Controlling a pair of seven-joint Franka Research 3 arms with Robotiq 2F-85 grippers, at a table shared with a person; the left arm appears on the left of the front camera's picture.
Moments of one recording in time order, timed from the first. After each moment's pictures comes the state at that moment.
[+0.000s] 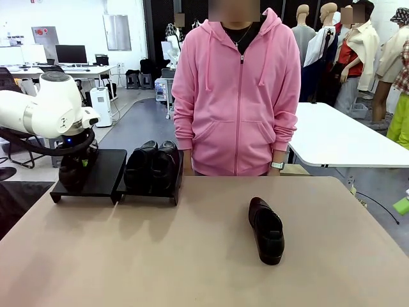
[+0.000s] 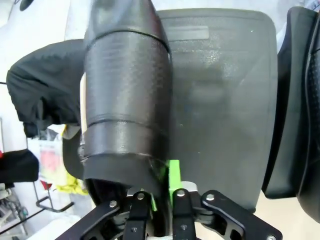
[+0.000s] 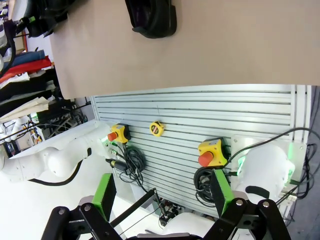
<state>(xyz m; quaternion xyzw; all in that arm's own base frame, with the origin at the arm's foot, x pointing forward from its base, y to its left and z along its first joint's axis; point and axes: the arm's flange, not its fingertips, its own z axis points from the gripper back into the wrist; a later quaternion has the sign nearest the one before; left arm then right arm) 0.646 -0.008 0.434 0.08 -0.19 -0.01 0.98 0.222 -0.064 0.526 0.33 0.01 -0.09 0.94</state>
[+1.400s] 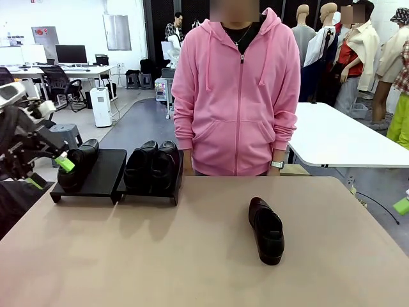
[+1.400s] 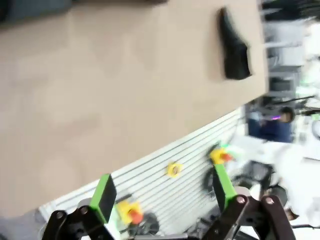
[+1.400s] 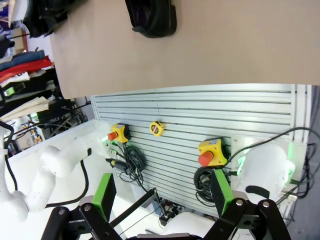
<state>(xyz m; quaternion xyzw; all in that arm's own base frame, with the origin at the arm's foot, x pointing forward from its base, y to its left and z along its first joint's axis) 0.366 0.011 0.530 -0.34 -0.08 -0.04 0.93 0.222 -0.063 0.525 0.33 0.01 -0.09 0.94</state>
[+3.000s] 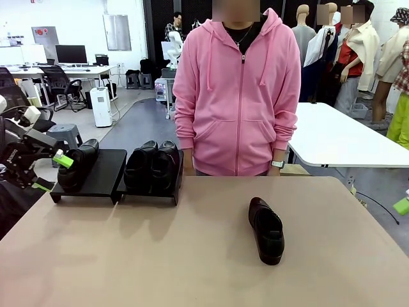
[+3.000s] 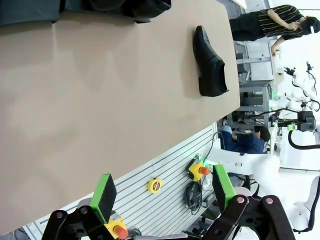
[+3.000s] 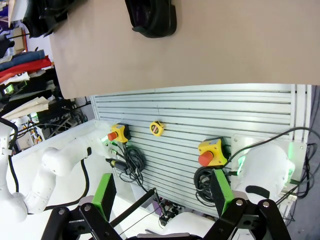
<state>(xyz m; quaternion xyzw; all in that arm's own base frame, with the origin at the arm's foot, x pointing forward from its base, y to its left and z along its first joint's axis) 0.367 0.025 0.513 -0.40 -0.10 -0.01 0.91 0.222 -0.063 0.525 0.33 0.01 -0.10 0.94</state>
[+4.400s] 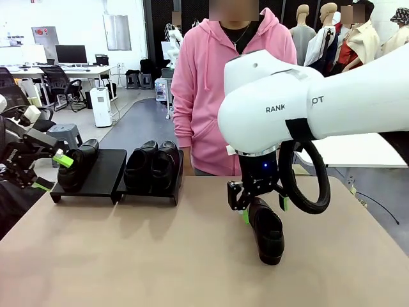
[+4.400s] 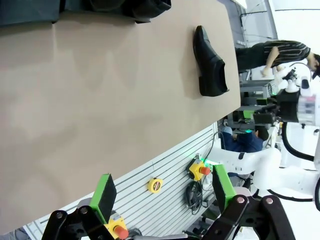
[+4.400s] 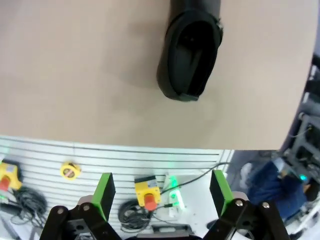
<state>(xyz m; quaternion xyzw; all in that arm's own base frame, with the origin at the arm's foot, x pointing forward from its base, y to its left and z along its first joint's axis) 0.367 0.025 0.514 -0.40 -0.10 -0.02 0.91 0.366 0.283 0.474 -0.10 0.03 0.07 0.99</state>
